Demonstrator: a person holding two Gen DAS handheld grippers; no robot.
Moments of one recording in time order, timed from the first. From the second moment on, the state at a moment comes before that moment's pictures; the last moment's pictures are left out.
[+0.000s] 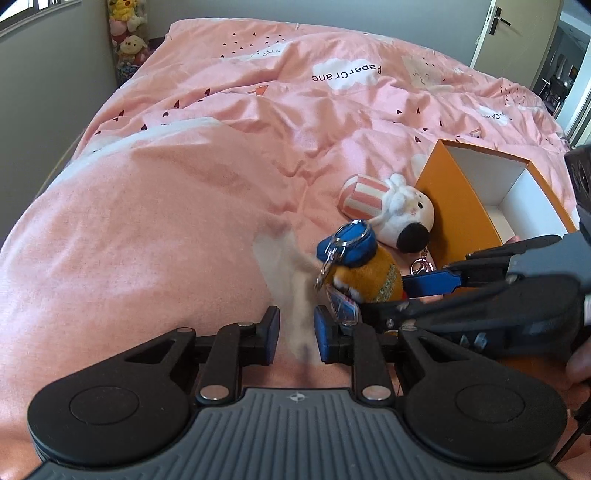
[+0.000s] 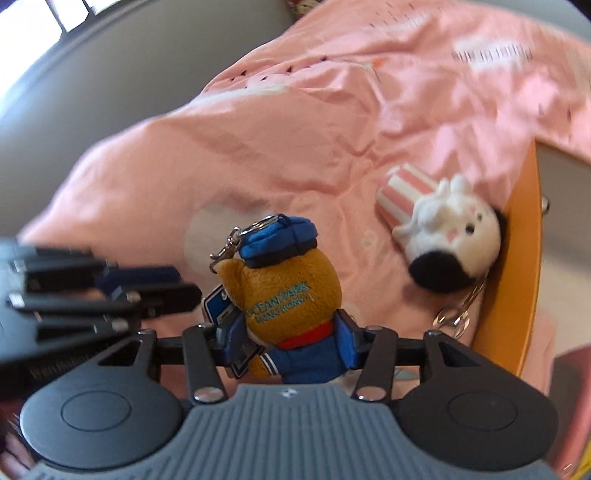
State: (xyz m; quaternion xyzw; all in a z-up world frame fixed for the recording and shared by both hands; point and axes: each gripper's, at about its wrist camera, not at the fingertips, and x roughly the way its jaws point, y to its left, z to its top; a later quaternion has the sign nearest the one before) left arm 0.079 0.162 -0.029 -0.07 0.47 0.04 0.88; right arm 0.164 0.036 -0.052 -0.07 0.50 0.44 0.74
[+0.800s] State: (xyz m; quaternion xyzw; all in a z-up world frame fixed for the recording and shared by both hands) left arm 0.111 0.123 -0.051 -0.06 0.48 -0.03 0.87; right arm 0.172 0.027 -0.043 -0.23 0.39 0.36 0.82
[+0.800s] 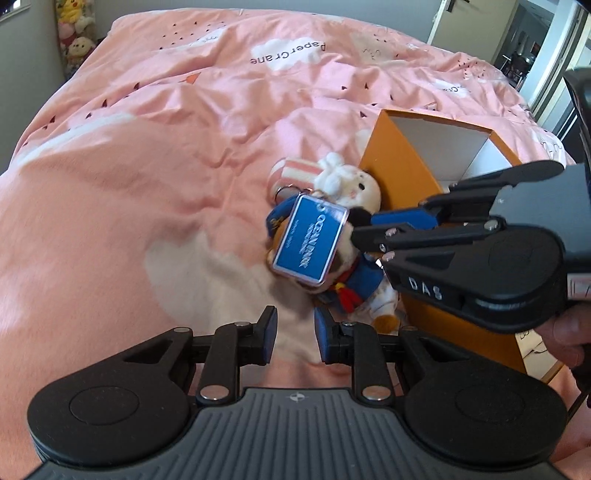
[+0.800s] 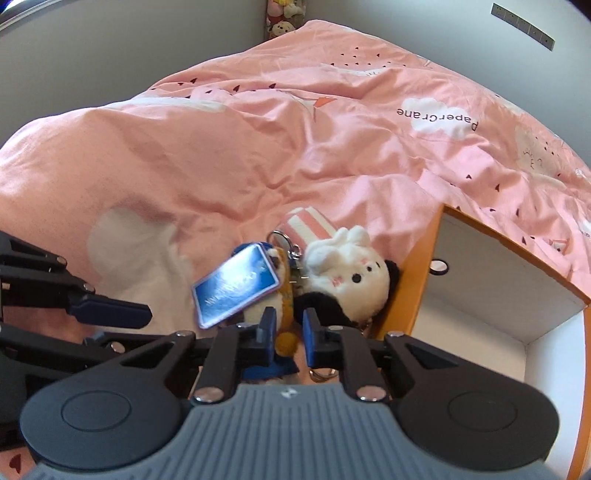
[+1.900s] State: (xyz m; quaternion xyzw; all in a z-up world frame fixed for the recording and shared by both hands) left arm 0.107 0.149 -0.046 -0.03 0.48 0.03 0.88; right arm 0.133 0.076 -0.085 -0.38 0.34 0.36 0.78
